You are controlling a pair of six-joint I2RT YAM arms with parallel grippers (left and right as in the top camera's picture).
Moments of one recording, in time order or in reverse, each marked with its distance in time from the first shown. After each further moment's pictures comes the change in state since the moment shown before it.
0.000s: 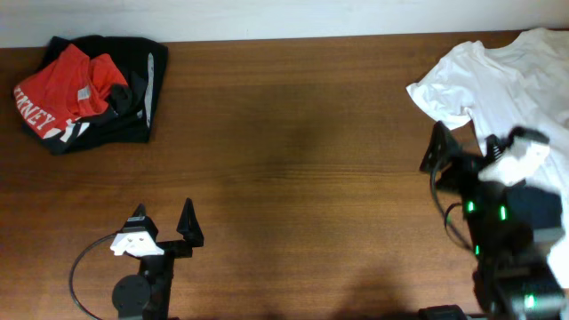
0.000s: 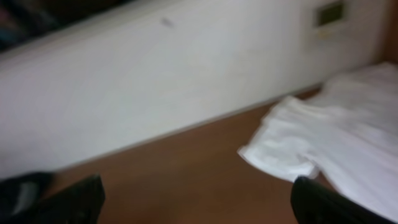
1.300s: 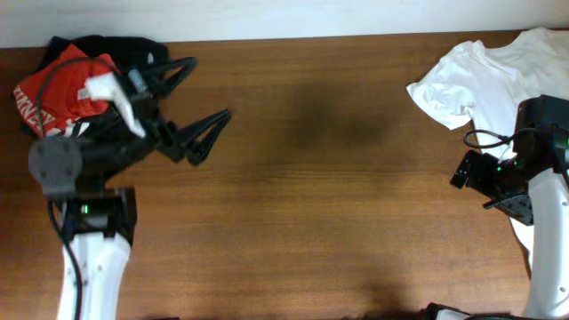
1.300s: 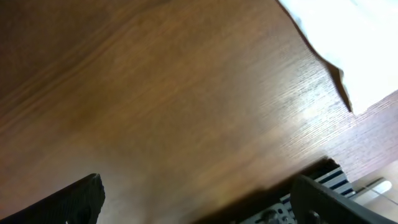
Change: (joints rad) left arm -0.019 1.178 1.013 0.629 0.990 -0.137; right arm -0.391 0.671 0.470 -1.015 -0.115 -0.044
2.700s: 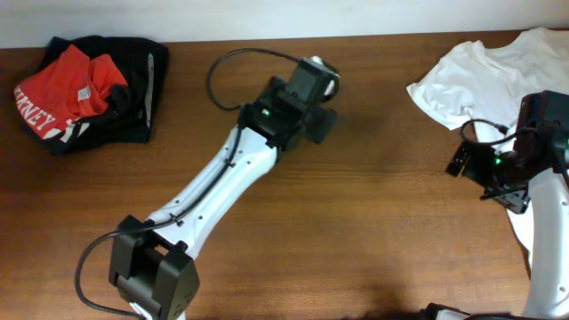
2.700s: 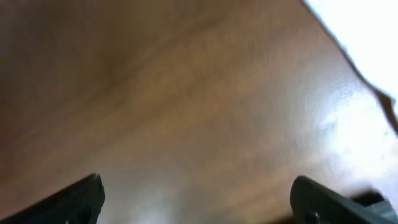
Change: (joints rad) left arm -0.677 0.700 0.691 -1.277 -1.404 0.417; right arm 0.000 0.000 0.000 0.119 -0.120 0.000
